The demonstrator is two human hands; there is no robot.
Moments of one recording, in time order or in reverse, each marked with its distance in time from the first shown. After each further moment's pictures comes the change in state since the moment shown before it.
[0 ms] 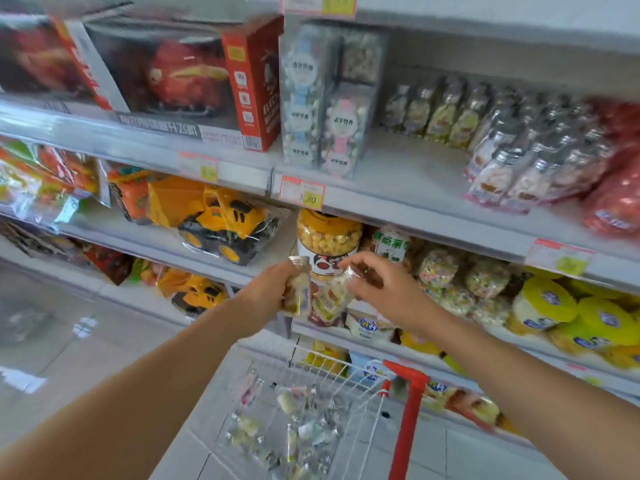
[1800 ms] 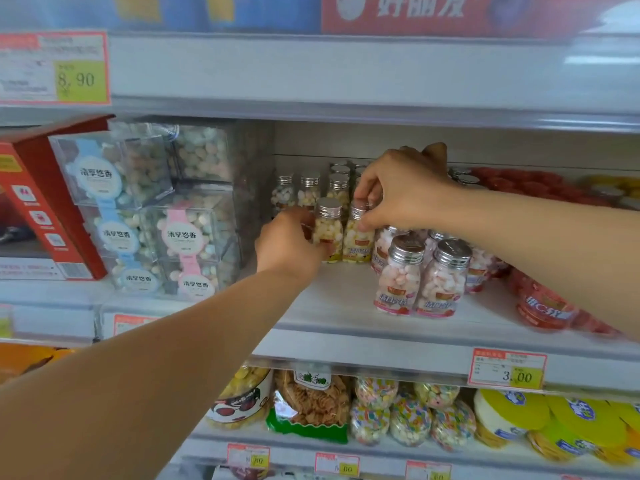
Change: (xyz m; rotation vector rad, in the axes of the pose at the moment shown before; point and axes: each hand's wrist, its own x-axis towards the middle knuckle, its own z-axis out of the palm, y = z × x) left_hand 0.108 0.171 0.184 0.667 0.238 0.756; right_hand 0.104 -0.055 -0.237 -1.031 0.448 0.125
